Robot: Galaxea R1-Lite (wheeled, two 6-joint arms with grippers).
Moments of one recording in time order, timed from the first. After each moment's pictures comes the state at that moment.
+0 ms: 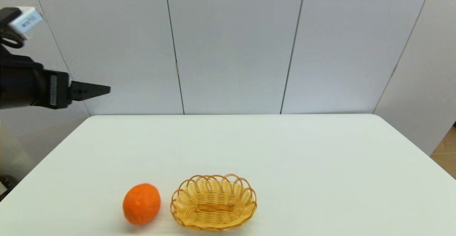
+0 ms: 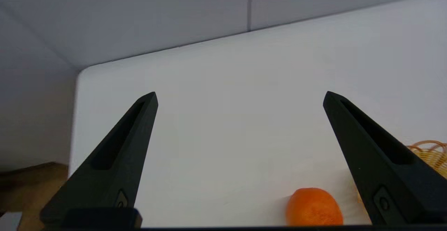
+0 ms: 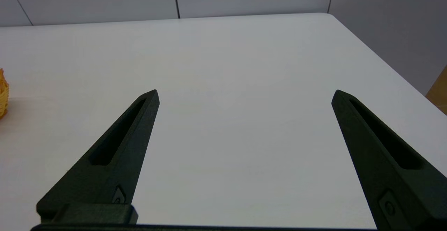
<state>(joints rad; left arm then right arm) -0.07 1.27 -1.16 0.28 -0.09 0.14 0.00 0.00 0.00 -0.01 -0.03 0.03</state>
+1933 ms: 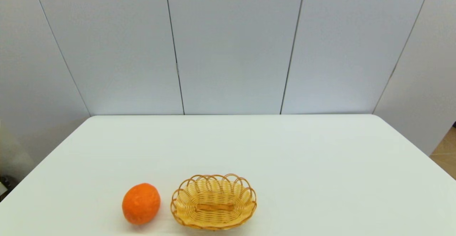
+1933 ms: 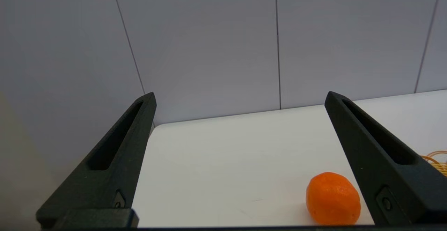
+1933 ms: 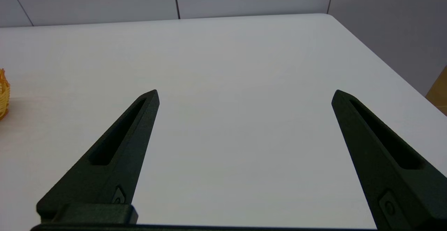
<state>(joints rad) 0.04 0.25 -0.26 -0.27 -0.10 0.14 0.00 0.00 0.00 -0.01 -0.03 0.03</state>
